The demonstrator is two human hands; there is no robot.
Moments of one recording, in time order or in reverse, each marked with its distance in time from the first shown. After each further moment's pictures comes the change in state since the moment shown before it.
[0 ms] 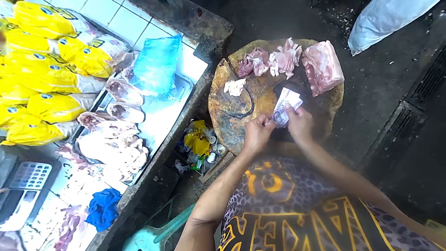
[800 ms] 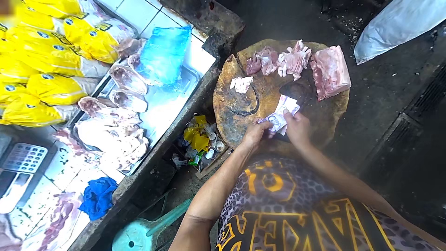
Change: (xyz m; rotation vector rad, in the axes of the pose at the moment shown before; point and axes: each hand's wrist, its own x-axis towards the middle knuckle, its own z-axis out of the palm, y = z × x) left_hand 0.003 -0.027 0.001 -0.820 -0.089 -0.573; right_hand -0.015 0.010 0.009 -0.038 -0.151 -0.034
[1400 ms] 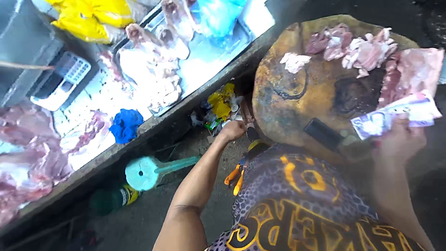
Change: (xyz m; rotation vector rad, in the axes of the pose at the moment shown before) left_hand -0.063 -0.028 -0.210 1.118 0.159 -0.112; right_hand 0.038 0.011 -0.087 0.143 0.222 -0.032
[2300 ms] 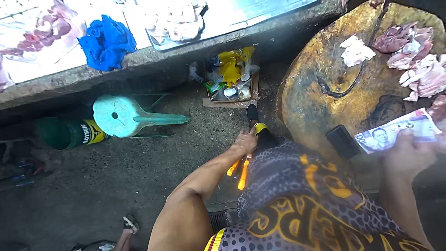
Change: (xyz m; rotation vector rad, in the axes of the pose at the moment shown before) left_hand -0.023 -0.063 0.165 0.299 -0.105 0.011; right_hand -0.011 -0.019 0.056 -0.371 -0.251 -0.302
